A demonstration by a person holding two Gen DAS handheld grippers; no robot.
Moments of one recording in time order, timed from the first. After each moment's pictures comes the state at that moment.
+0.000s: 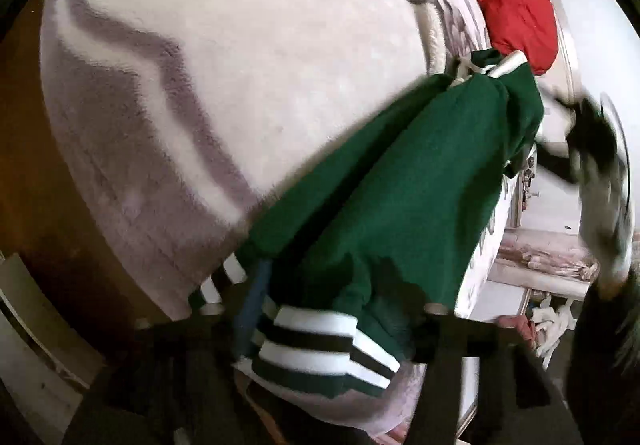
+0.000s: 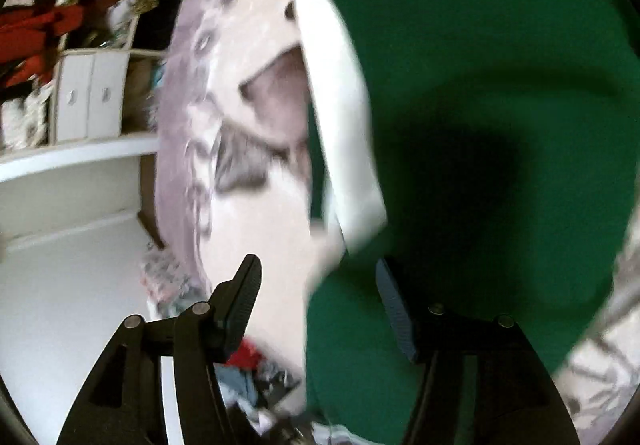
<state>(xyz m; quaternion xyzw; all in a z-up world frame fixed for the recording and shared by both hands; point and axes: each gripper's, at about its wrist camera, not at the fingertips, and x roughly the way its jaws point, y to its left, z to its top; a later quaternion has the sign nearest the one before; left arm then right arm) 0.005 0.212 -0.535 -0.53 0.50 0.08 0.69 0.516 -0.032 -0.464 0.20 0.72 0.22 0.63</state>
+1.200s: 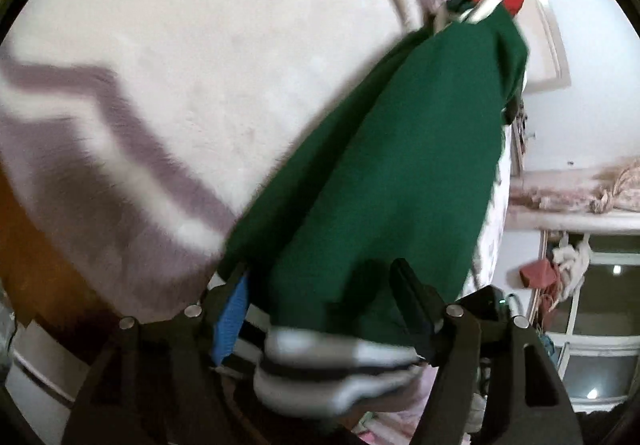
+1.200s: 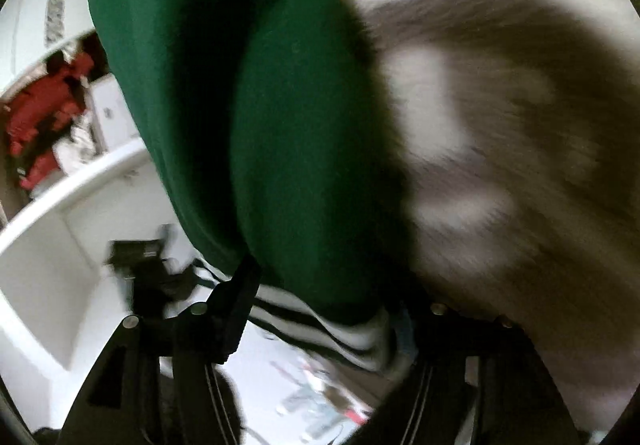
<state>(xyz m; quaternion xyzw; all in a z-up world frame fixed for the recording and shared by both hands) 0.036 0.211 -0.573 -0.45 0.54 0.01 0.71 0.167 -0.152 -0.678 0.43 0.71 0.25 0.49</state>
